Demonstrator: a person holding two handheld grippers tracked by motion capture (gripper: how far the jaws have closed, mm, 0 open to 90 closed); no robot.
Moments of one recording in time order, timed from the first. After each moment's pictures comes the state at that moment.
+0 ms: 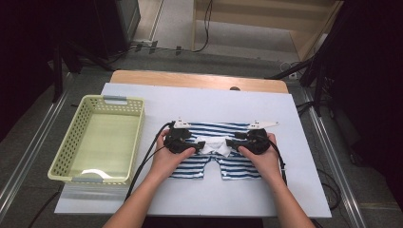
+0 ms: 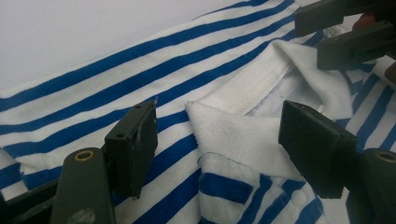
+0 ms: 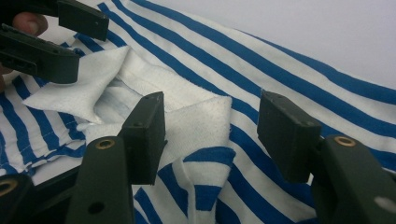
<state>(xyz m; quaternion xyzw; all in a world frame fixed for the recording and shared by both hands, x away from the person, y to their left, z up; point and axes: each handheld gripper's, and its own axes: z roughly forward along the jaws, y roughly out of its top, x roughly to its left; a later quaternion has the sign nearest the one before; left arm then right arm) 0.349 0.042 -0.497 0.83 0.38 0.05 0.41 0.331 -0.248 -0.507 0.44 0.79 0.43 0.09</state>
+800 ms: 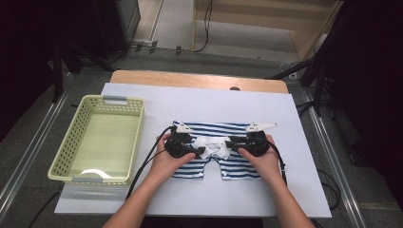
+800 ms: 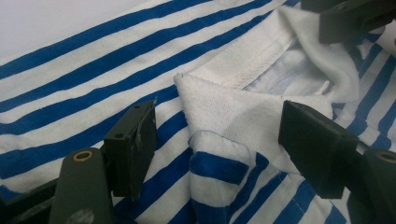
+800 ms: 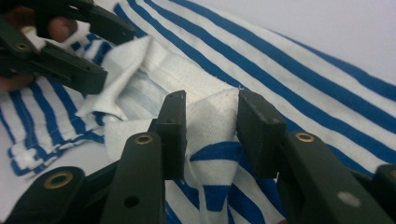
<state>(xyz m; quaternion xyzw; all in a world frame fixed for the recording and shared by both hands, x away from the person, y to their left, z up) 0.340 0.041 -0.503 0.85 0.35 0.05 0.39 0.323 -0.245 -0.504 0.41 0.80 0.44 0.07</state>
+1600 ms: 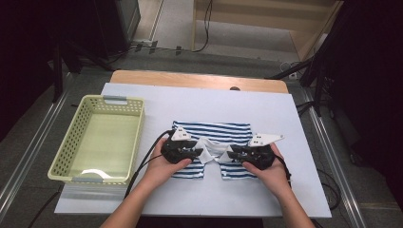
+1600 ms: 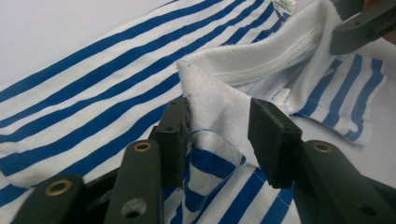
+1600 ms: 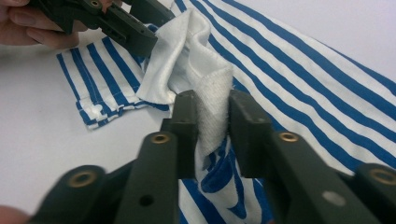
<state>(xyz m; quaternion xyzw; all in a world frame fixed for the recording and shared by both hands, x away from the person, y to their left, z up) 0.318 0.052 -0.491 0.85 0.29 0.06 0.43 0.280 -0.245 -0.493 0.33 0.82 0.45 0.10</state>
